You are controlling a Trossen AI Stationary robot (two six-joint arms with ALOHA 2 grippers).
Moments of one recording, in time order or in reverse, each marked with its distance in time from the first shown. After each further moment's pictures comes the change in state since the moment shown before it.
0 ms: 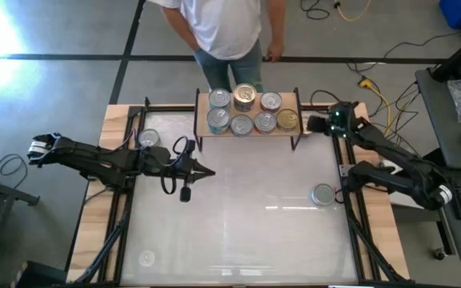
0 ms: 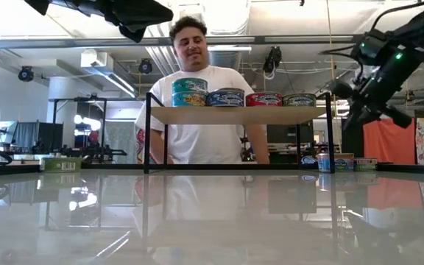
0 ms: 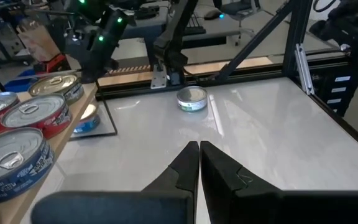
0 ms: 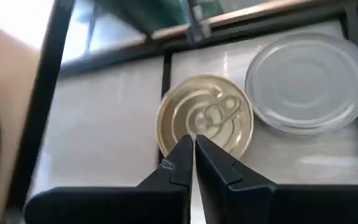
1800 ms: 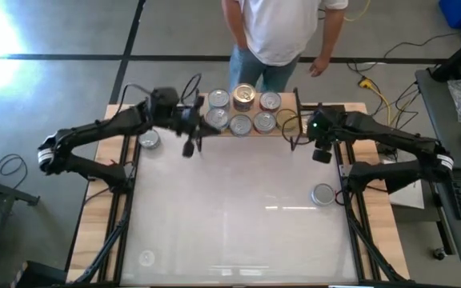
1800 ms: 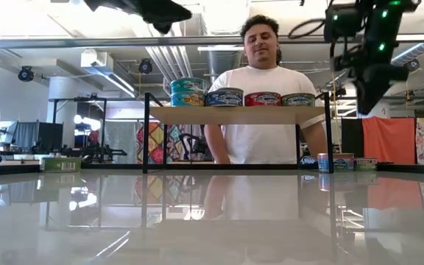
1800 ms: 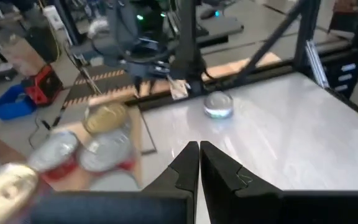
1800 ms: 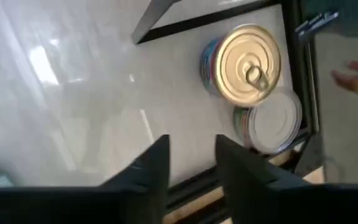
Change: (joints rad) left arm 0.501 0.156 0.409 -0.350 0.554 0.286; right arm 0.495 0.193 0.413 -0.748 0.289 -0.987
